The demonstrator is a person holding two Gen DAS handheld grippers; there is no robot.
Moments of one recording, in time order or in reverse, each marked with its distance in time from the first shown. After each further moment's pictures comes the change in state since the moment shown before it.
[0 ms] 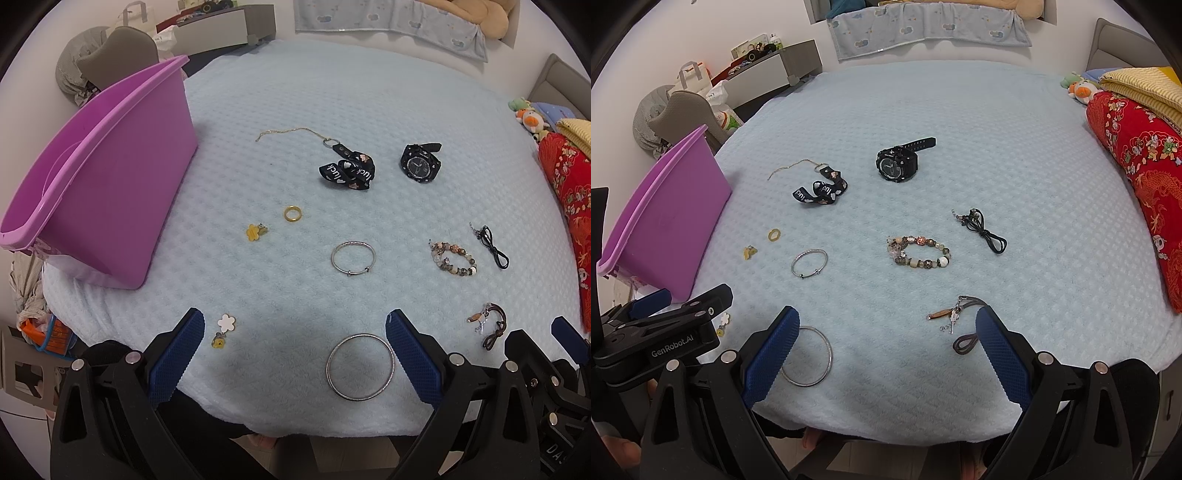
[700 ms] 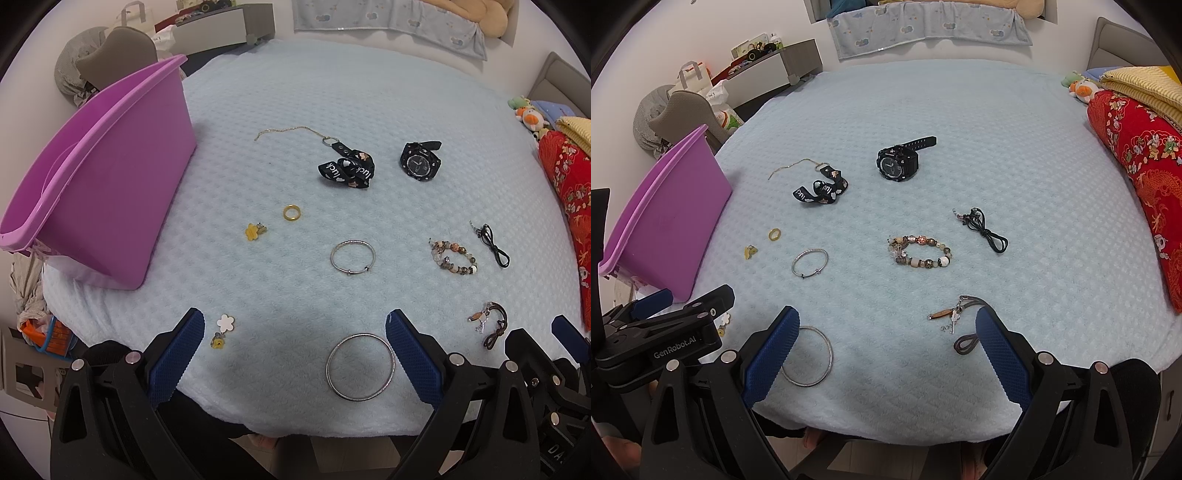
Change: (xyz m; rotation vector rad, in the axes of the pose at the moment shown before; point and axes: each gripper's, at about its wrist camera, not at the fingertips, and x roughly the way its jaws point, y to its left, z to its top) left arm 0.002 -0.002 -0.001 0.002 0.005 -0.001; right arm 0.000 0.001 0.000 0.001 0.004 0.003
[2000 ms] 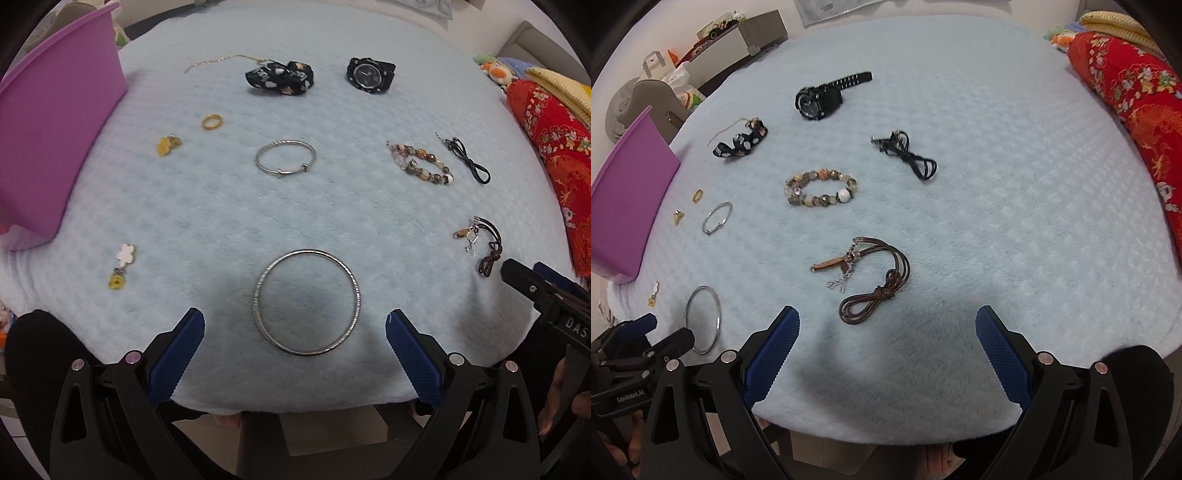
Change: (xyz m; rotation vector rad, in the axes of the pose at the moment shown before) left arm 0.062 -0.037 -0.063 0.086 0.136 -0.170; right arm 0.066 -0.102 -0.035 0.051 0.156 -0.018
